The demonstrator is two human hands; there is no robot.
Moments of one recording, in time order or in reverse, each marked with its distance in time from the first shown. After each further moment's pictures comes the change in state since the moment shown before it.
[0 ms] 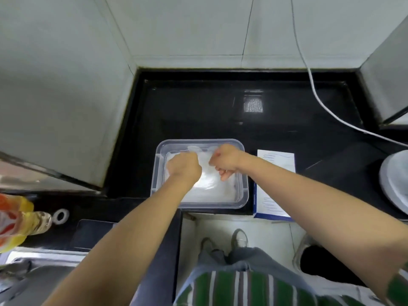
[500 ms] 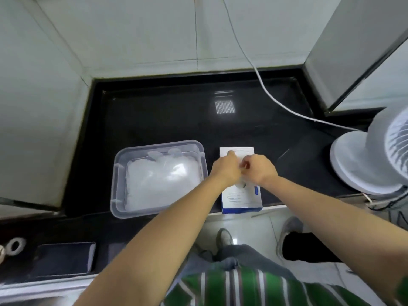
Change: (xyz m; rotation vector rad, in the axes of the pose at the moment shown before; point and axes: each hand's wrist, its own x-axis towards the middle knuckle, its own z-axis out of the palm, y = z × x) left_hand -0.038 0.167 0.021 -0.369 -0.243 0.376; right_hand -0.044 0.164 -0.054 -0.278 0.504 0.074
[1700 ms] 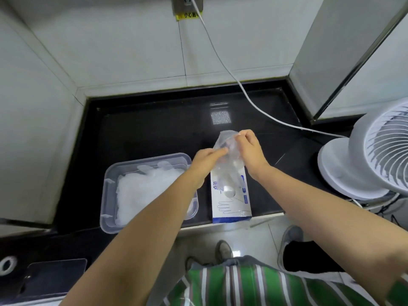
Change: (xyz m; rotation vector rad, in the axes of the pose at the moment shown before) left_hand 0.018 0.001 -0.030 -0.850 0.077 -0.106; right_hand 0.012 -0.021 -0.050 1.115 0.240 -0.081
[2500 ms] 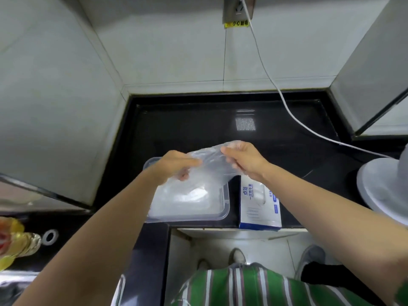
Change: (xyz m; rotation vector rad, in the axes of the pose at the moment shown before) left_hand -0.034 -0.016 -0.164 0.319 0.019 -0.058; right_hand -0.007 -0.019 0.079 -0.043 -0.440 0.196
